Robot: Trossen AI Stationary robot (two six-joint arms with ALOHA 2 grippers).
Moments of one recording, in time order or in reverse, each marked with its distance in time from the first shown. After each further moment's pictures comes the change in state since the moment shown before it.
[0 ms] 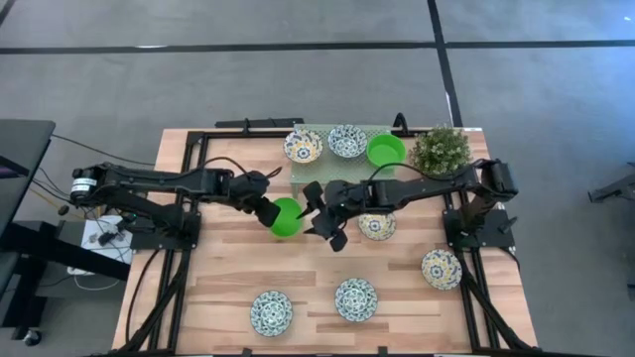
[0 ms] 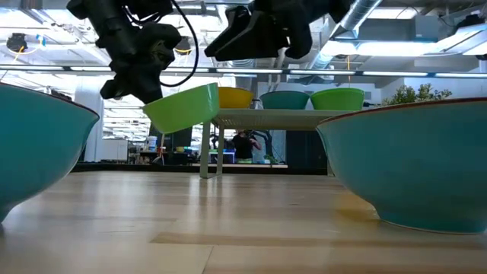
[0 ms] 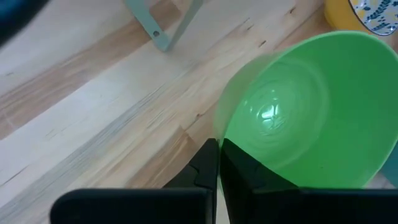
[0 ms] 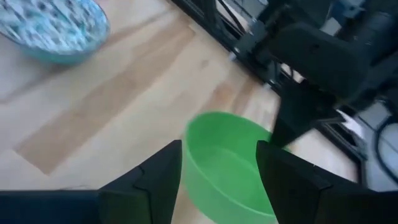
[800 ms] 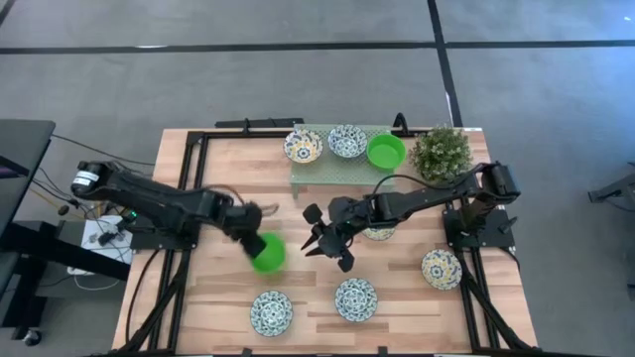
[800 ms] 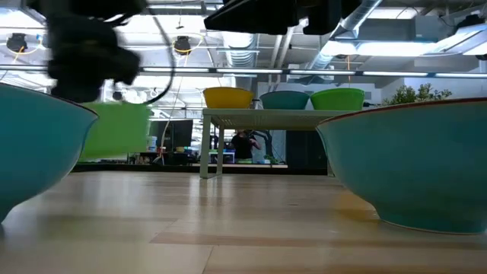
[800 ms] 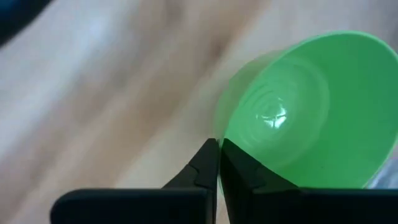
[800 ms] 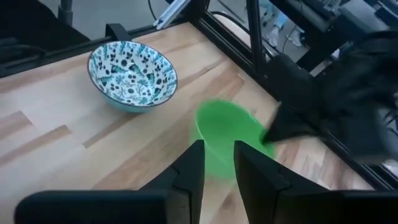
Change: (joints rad) left arm -0.243 0.000 -0.099 -0.085 0.097 -0.111; right arm 0.089 -0.002 -0.052 0.106 -0.141 0.054
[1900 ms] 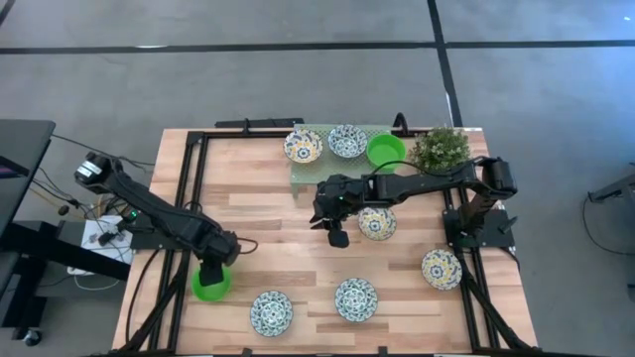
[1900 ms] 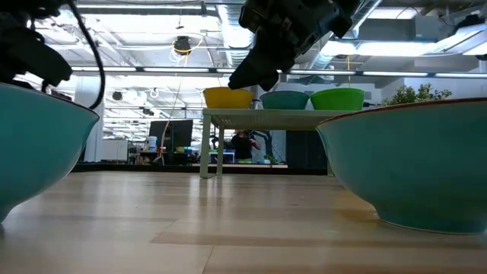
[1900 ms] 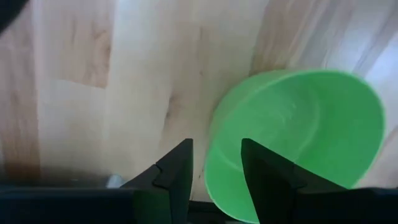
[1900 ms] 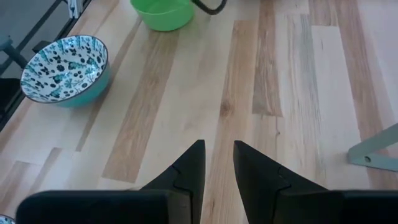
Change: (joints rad) left arm -0.345 -0.025 -0.036 -0.347 0.132 0.169; right arm -0.161 -0.002 0.000 -0.199 0.015 0.560
